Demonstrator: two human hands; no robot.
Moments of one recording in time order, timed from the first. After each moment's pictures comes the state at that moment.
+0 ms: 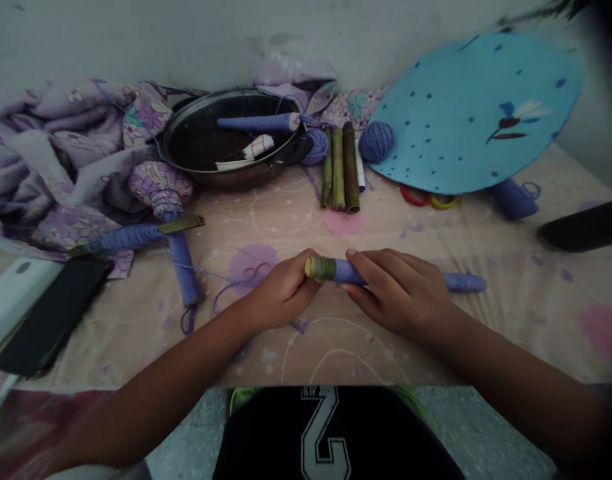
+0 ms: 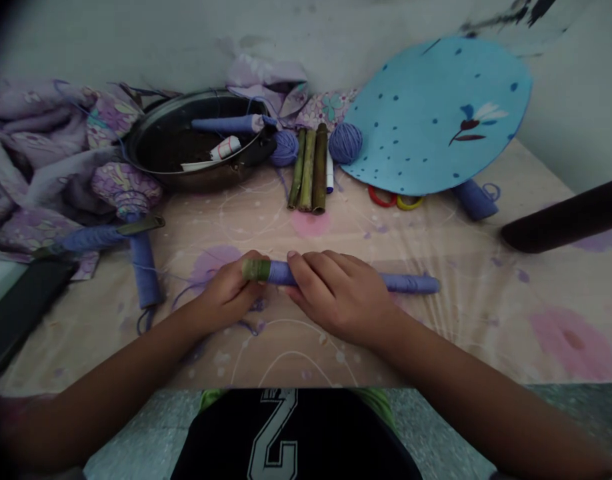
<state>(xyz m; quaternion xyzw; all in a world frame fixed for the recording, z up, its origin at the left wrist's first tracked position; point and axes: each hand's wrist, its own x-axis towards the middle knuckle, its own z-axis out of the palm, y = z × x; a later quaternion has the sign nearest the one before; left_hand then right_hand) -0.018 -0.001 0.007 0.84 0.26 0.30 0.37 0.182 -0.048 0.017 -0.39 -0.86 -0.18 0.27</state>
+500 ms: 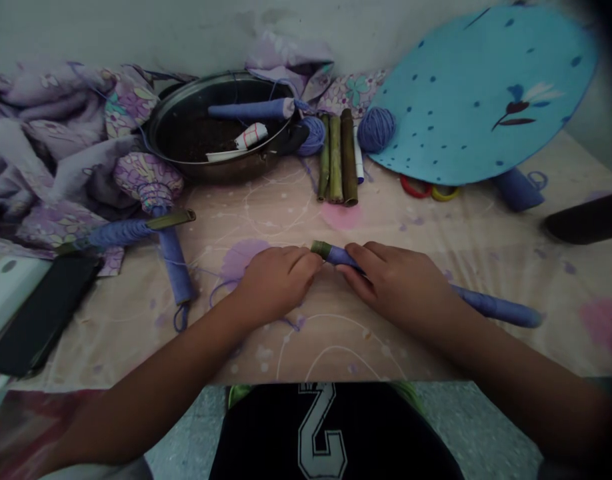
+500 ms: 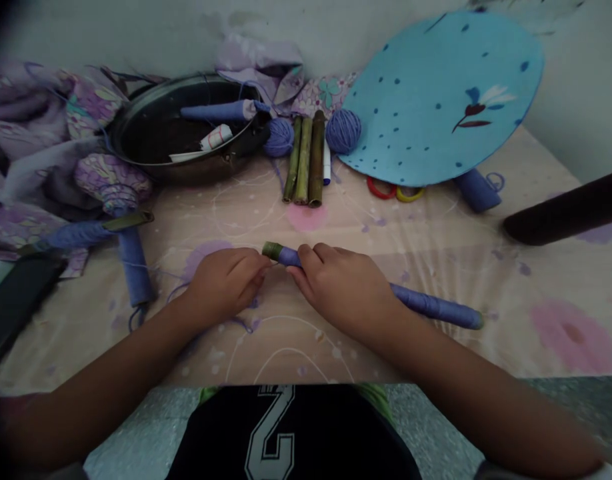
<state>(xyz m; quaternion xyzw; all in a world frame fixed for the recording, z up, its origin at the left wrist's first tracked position) -0.020 0.005 0.003 0.94 0.28 0.18 0.00 0.179 -0.045 0.019 -0.56 -0.82 -0.03 0.06</state>
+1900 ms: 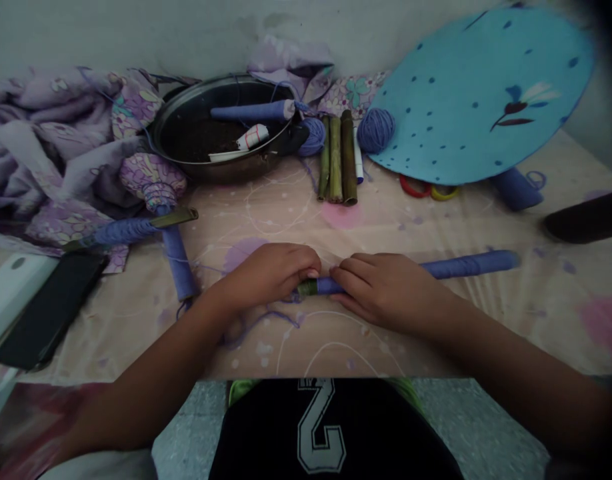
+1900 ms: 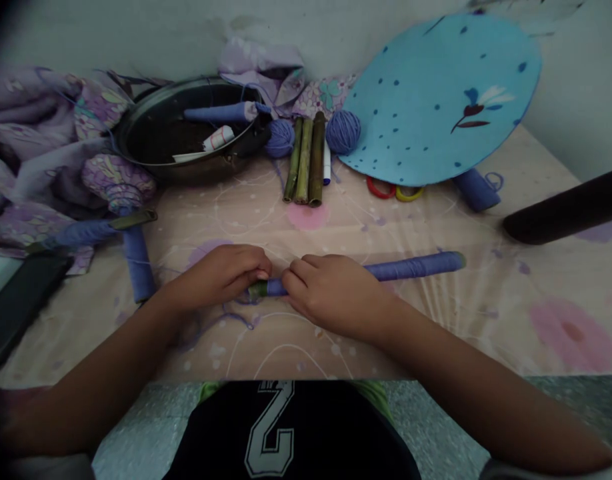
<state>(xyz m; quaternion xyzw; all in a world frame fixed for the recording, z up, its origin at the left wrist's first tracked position) -0.026 0.023 0.015 0.94 0.22 0.09 0.22 0.185 -0.042 0.015 -0.35 -0.93 -0.05 0.10</state>
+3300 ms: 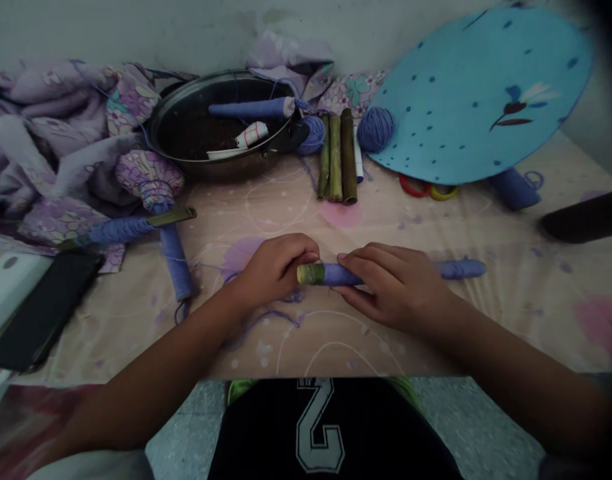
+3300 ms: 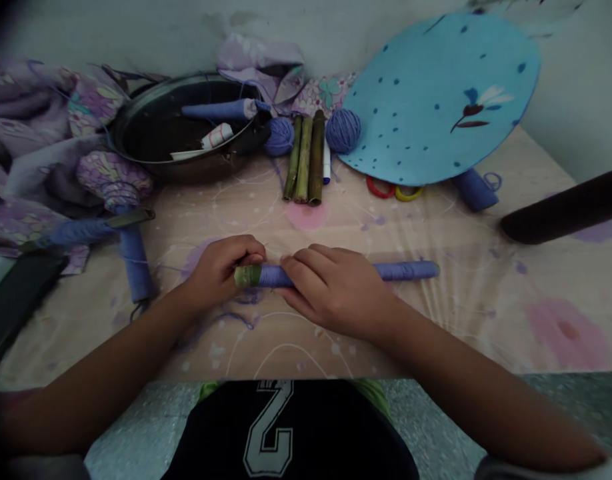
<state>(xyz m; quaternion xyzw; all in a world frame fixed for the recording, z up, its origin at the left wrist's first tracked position) -0.018 0.019 0.005 0.89 0.22 0.31 0.24 0.186 -0.045 0.016 -0.36 -0.89 -0.10 0.27</state>
